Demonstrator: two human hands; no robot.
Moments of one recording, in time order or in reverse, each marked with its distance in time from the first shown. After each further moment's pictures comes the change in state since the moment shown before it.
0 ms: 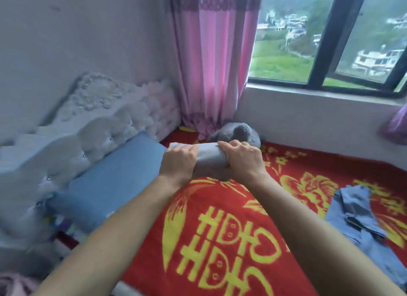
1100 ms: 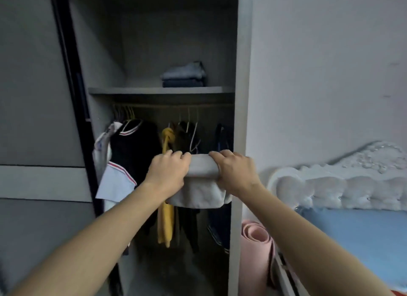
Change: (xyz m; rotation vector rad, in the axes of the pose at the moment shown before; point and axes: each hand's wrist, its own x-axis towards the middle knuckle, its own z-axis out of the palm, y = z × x) left_hand -0.660 -0.105 -0.575 0.852 -0.176 -0.985; right_hand -0.377 -0.599 -0.324 0.469 0.418 -1.121
